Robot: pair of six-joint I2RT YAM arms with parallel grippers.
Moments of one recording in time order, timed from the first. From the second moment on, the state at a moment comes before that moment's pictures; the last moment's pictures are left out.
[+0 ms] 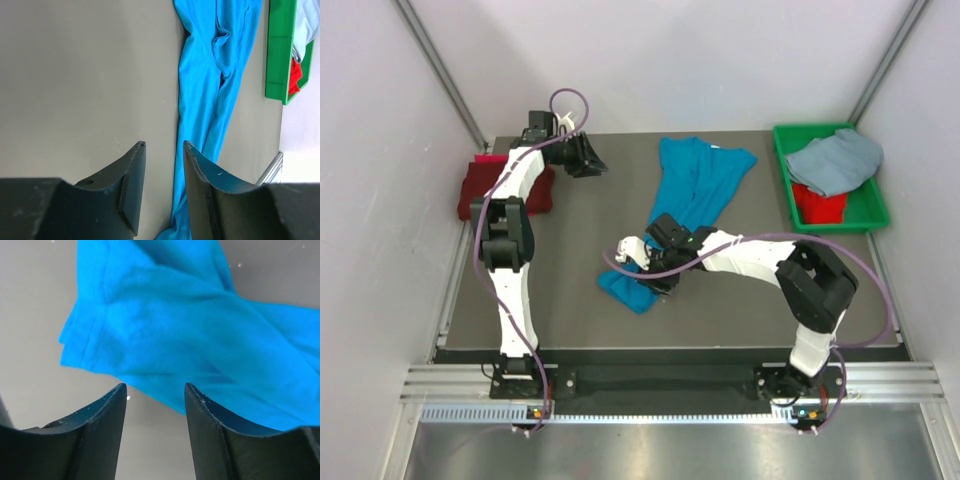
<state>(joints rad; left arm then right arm) -0.03 2.27 2.02 -0.59 0.74 -0.36 0.87 1.78 1.16 -0.45 -0.28 -0.49</state>
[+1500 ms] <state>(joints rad) -0.04 2.27 2.02 -0.58 0.74 -0.39 0.74 1.66 1.06 -0.82 -0.34 -0.62</state>
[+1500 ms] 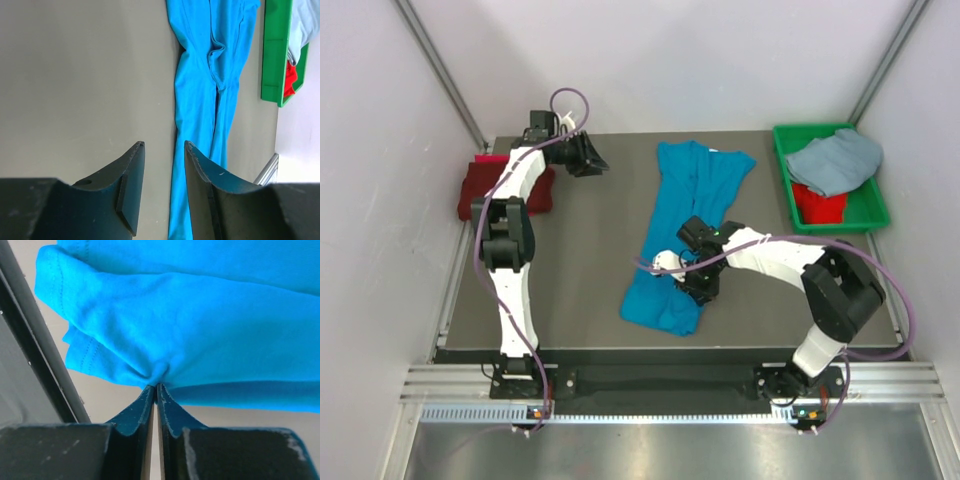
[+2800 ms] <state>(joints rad) -0.40 2.24 1.98 -0.77 0.94 -0.20 0.16 2.44 2.15 -0.61 -0.50 0.11</state>
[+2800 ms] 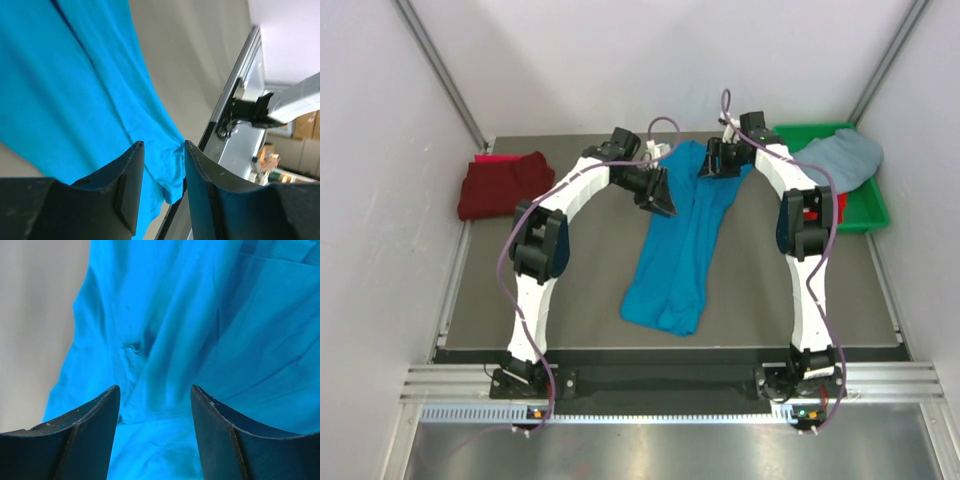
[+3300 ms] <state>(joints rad) -0.50 2.36 1.96 -0.80 0.95 -0.20 0.15 2.56 2.24 -0.50 -0.57 0.27</state>
